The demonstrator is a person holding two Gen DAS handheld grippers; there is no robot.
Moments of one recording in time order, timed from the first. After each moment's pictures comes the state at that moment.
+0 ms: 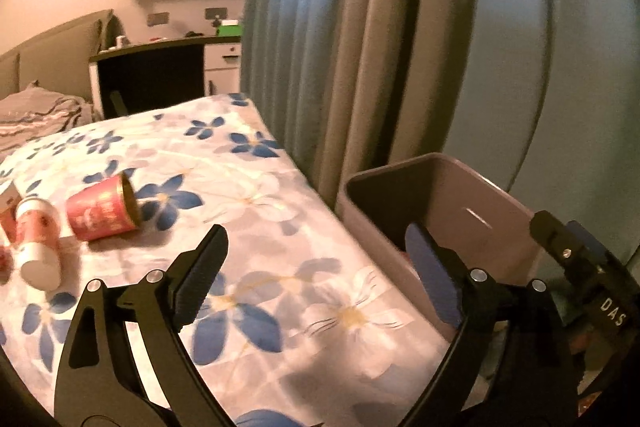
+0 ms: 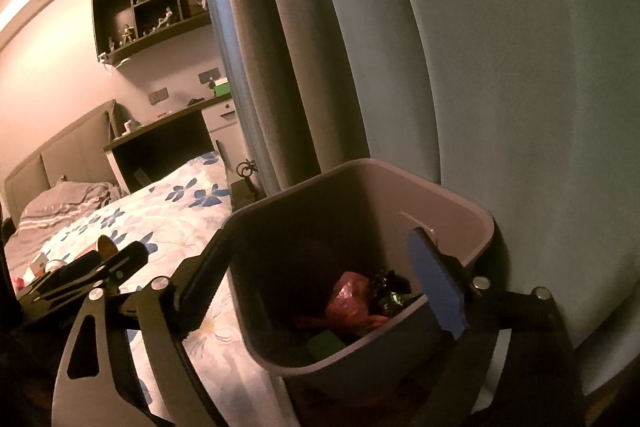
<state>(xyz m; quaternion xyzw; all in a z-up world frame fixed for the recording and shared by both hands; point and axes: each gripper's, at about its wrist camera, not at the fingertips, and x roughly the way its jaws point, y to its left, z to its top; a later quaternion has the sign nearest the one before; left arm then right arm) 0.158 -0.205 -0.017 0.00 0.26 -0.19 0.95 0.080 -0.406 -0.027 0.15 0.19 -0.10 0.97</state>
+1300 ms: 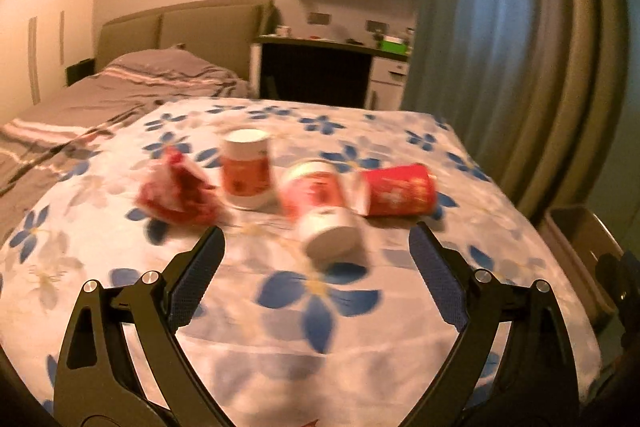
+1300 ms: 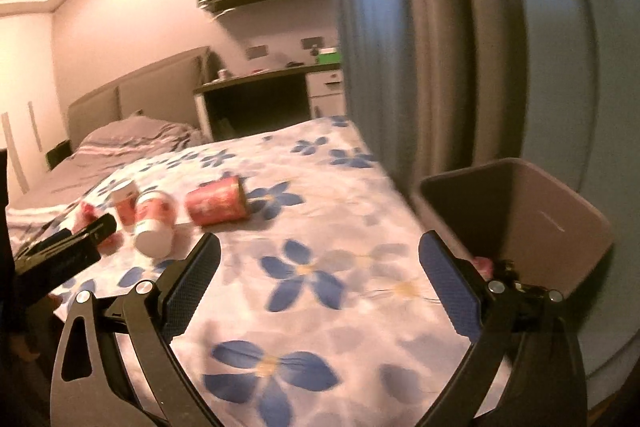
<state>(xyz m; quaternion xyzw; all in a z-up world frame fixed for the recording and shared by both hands) 0.121 0.032 -0.014 -0.07 0.25 0.06 0.96 0.093 -0.230 -0.019 0.06 0.22 0.05 0.97</state>
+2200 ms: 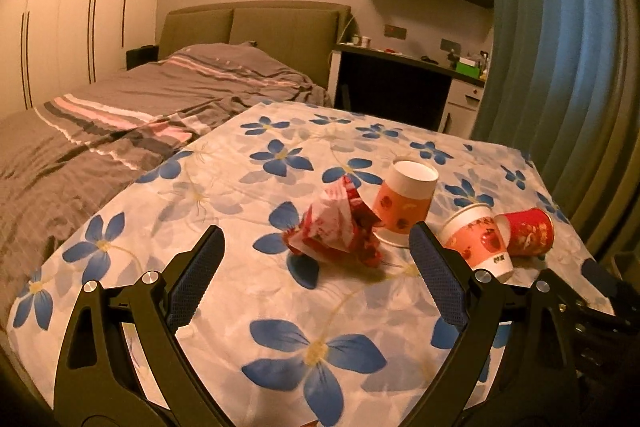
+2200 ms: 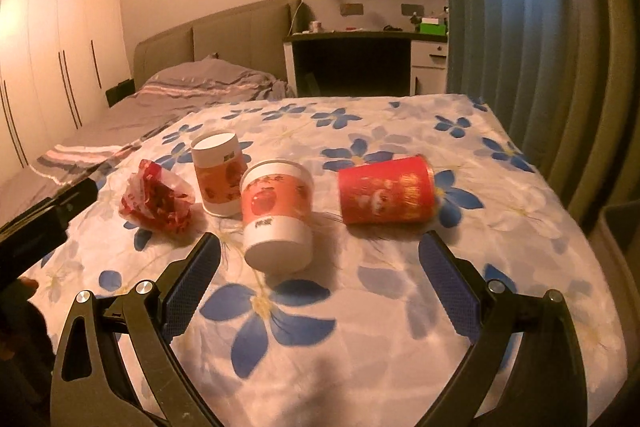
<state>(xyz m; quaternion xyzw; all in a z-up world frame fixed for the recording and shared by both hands) 0.120 0.158 -0.010 -0.10 0.24 0.16 0.95 0.180 -0.070 -0.038 0.00 0.28 0.19 0.94</state>
